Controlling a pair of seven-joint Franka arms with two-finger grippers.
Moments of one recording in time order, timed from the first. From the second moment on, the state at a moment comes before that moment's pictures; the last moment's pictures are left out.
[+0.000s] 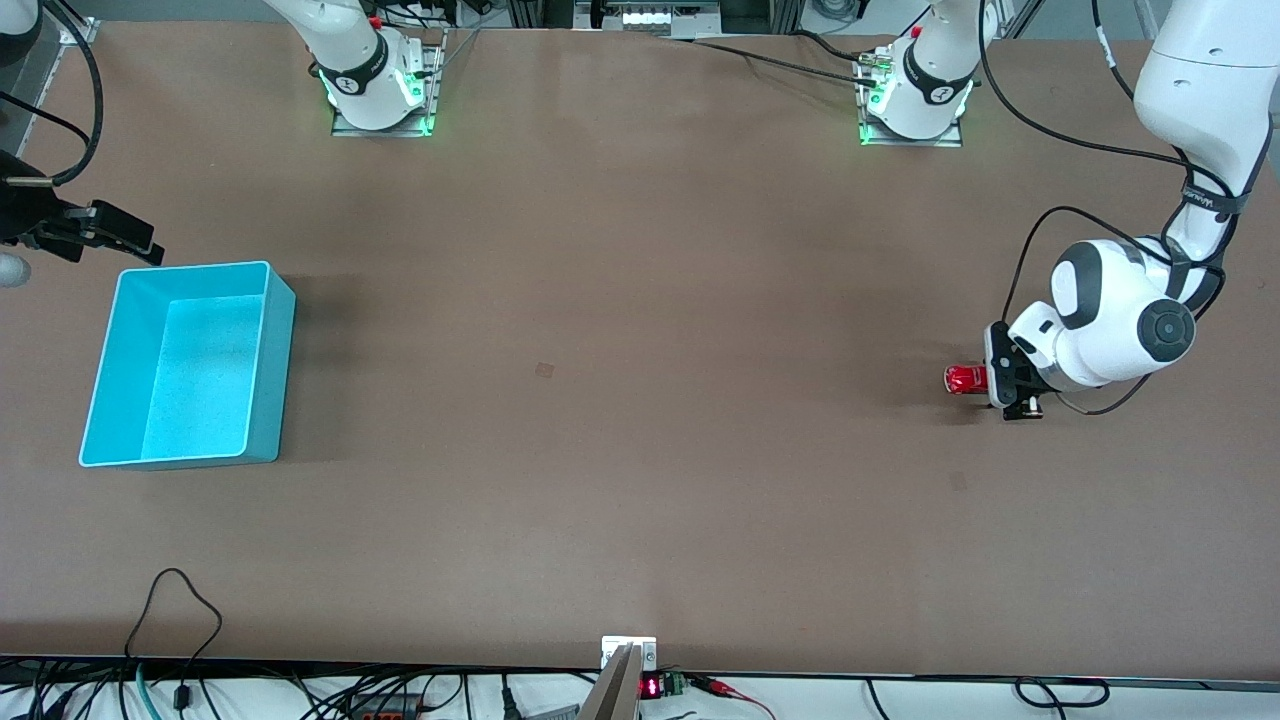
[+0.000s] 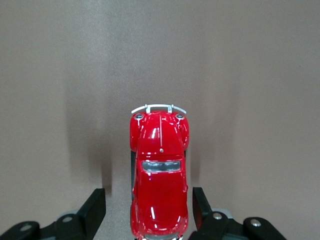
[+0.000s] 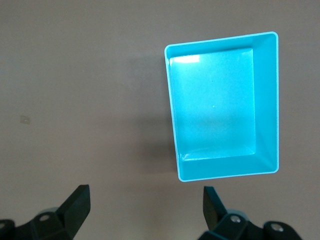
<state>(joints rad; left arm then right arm) 0.33 0.52 -0.21 -2.03 0.08 2.44 1.63 0.00 0.01 -0.08 -1.68 0.02 1.65 -0.04</state>
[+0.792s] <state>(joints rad) 0.34 0.52 -0.24 -2.03 0.08 2.43 1.63 0.00 0.01 -0.08 -1.68 0.02 1.65 -0.04</state>
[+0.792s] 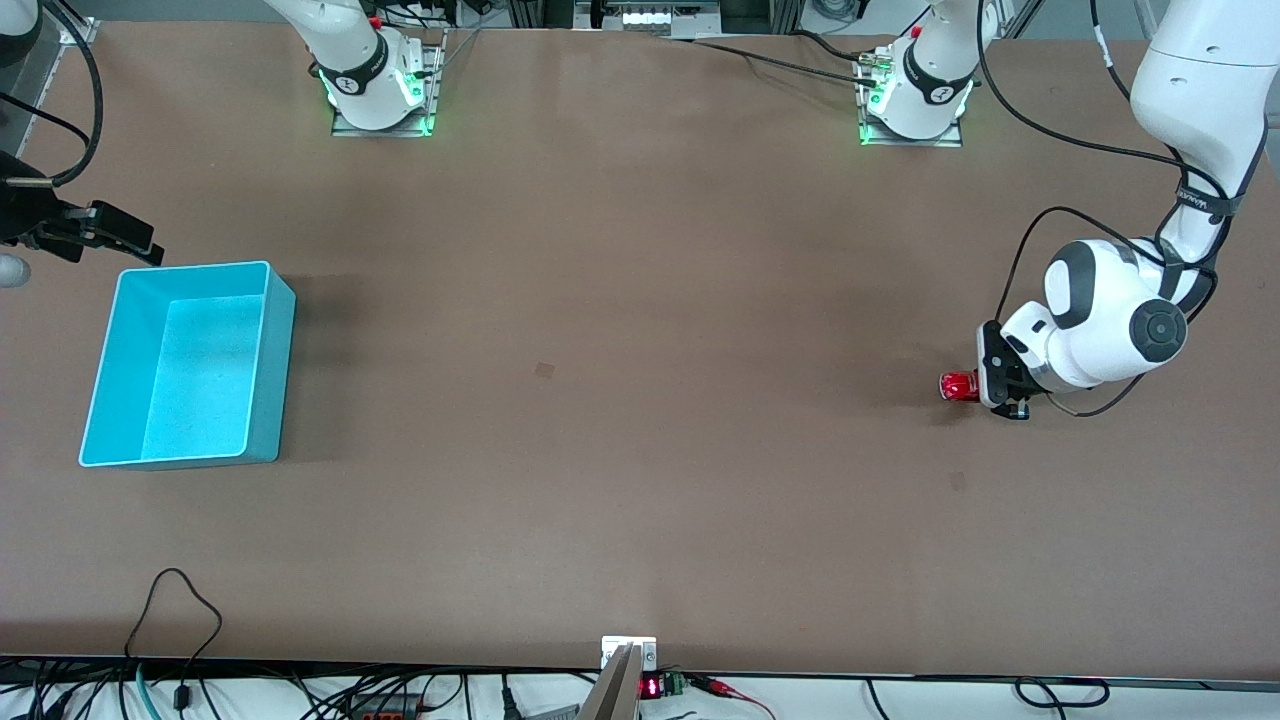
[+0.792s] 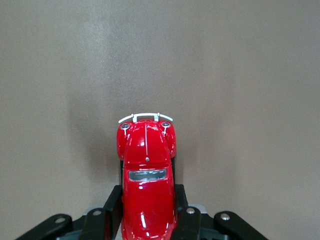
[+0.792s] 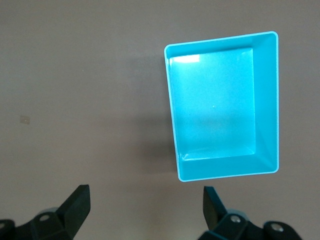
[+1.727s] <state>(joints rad) 0.51 0.53 -0.24 -2.03 0.08 2.43 1.83 0.00 0.01 -0.08 -1.68 0.02 1.65 -0.04</state>
